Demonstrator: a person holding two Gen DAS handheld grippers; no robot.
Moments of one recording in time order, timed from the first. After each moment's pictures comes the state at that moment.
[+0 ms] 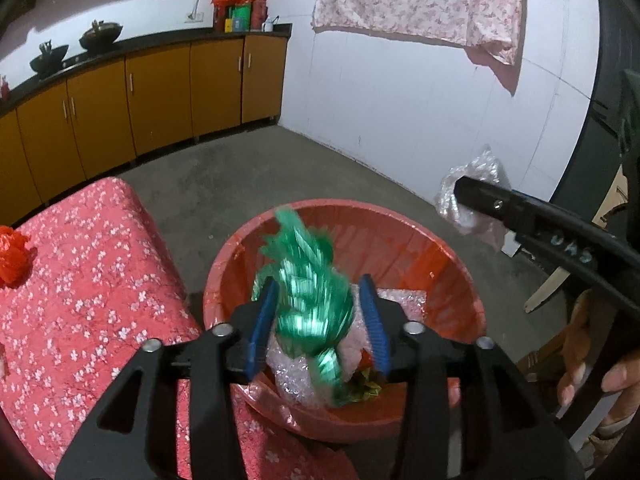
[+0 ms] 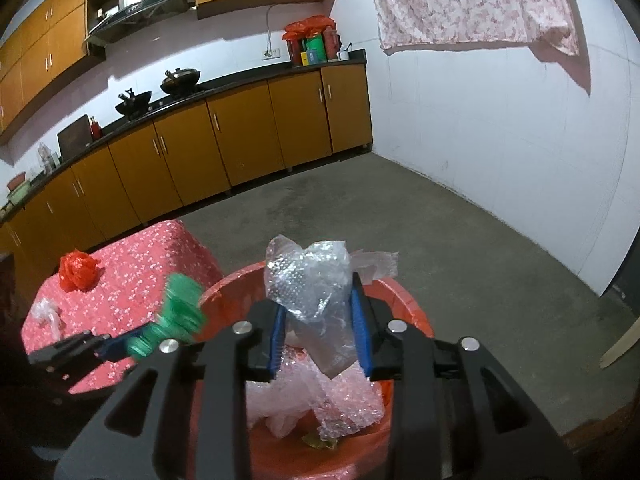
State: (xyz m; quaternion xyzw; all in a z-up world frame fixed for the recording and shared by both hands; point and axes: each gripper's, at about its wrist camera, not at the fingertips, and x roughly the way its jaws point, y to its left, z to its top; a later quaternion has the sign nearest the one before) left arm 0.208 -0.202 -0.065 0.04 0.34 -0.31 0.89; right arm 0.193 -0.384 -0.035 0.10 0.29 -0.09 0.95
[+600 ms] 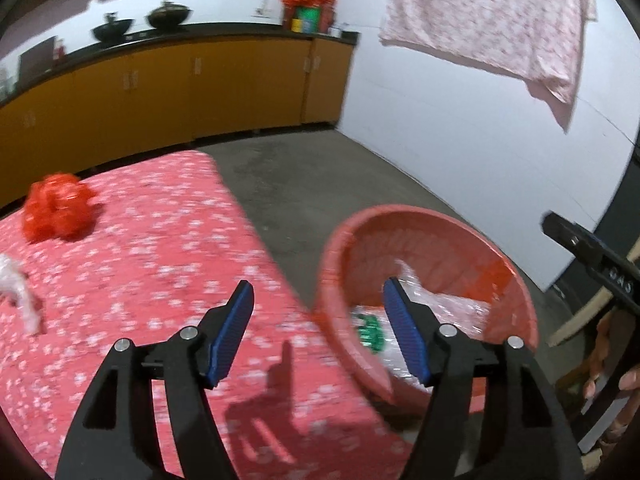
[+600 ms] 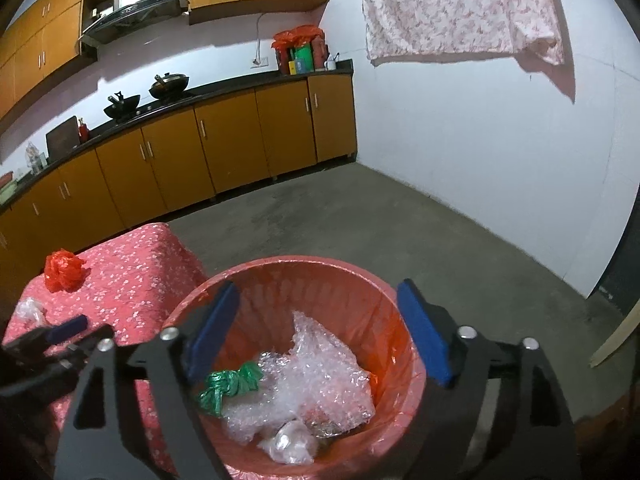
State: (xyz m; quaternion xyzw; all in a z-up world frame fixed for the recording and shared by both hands) left arm 0.215 -0.116 -0.065 -0.01 0.34 -0.20 0.92; right arm 0.186 -0.371 -0.041 0.08 0.27 -0.13 0.95
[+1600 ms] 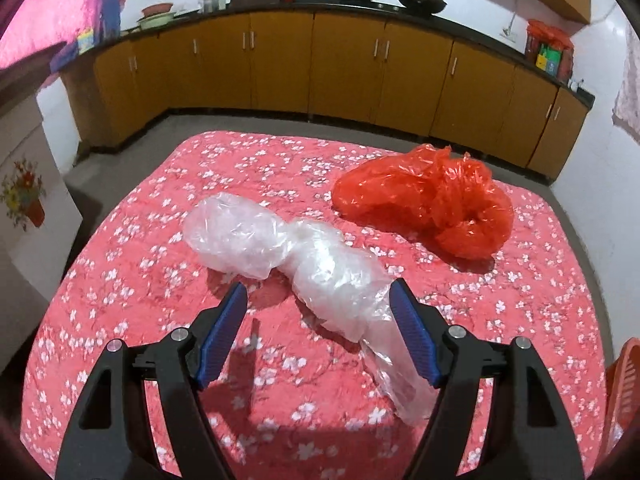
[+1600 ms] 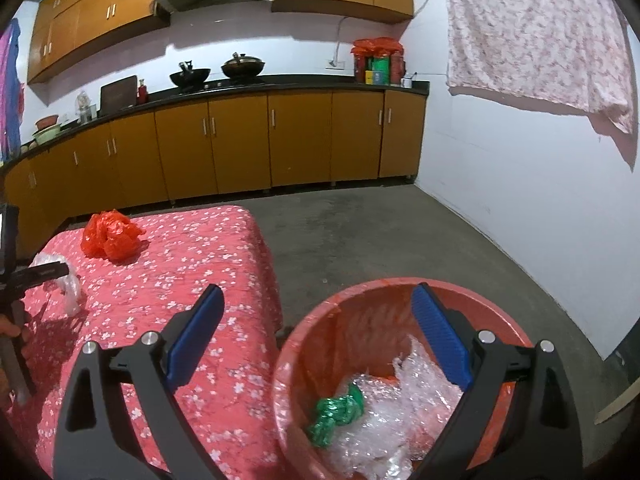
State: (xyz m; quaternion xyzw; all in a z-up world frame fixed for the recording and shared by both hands) left arm 0.311 0.134 -0.105 -0.10 0.38 0.16 0.91; right arm 0.239 -0.232 -0.043 -0.01 0.26 -0.03 0.97
